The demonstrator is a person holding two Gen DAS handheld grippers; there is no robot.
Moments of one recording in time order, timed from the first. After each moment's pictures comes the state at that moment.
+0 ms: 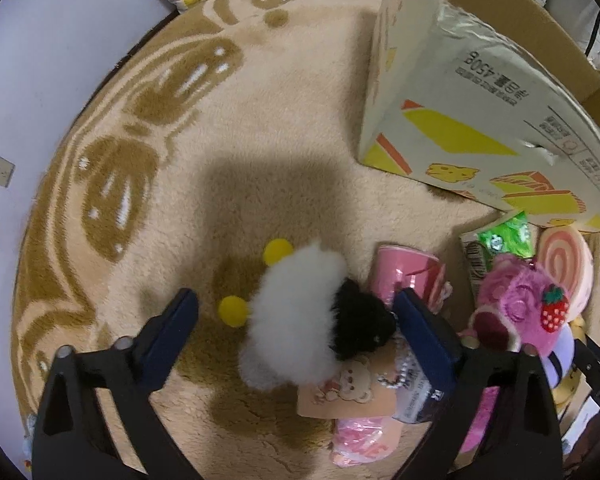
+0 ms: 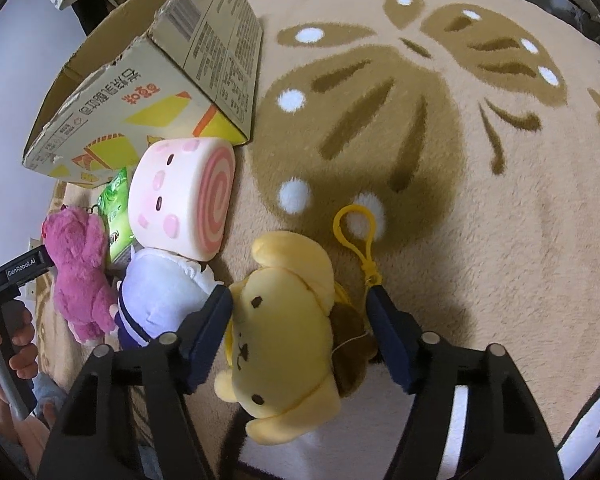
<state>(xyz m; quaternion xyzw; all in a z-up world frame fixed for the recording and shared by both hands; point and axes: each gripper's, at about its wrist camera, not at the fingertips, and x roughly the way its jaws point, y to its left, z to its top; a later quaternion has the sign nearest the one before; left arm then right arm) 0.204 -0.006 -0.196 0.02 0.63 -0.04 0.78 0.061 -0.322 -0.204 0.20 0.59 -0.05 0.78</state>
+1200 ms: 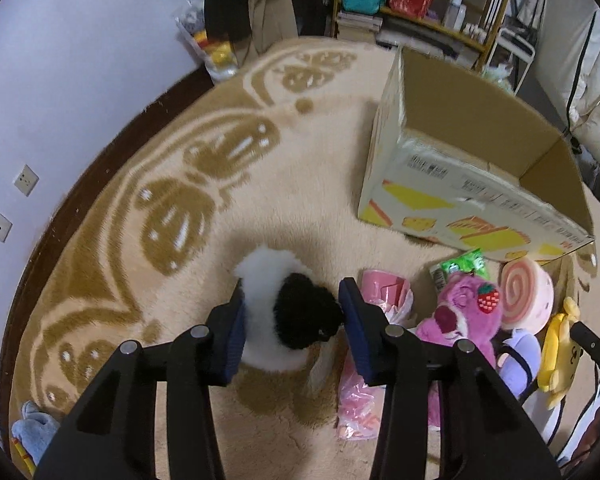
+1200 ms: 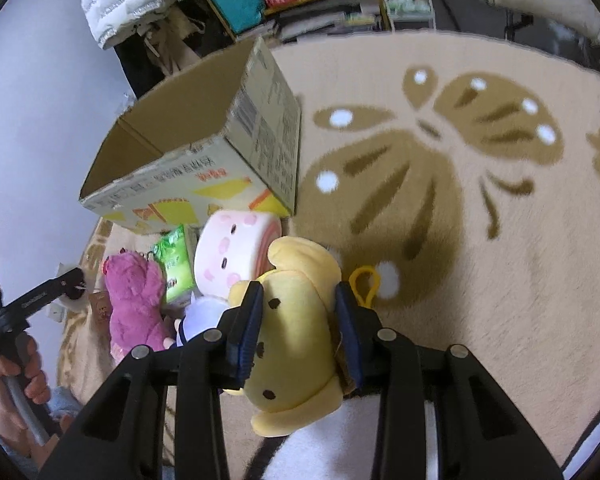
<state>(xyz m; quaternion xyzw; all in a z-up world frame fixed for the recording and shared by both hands) 0.142 0.007 -0.124 0.00 0.51 -0.02 0.86 0.047 -0.329 -0.145 0.21 0.49 -0.02 0.85</state>
